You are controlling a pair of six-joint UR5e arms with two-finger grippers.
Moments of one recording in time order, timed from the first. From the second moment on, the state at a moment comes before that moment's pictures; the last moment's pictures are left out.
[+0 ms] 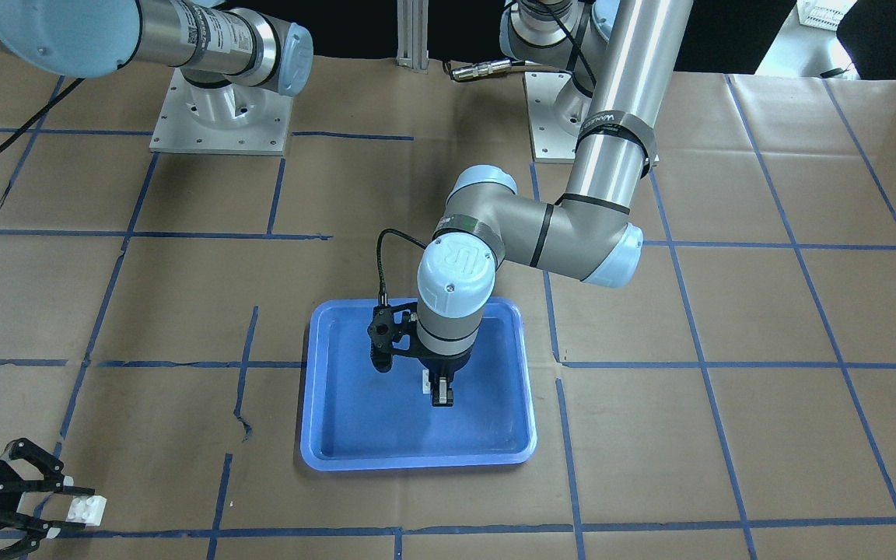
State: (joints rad) left arm -1.88 -2.16 -1.62 -0.91 1.56 1.26; right arm 1.18 -0.77 1.07 -1.60 -0.97 -2.04
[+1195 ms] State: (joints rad) left arm -1.80 -1.95 -1.62 -1.15 1.56 1.21; right arm 1.44 -1.20 1.82 -2.14 -0.93 -1.71
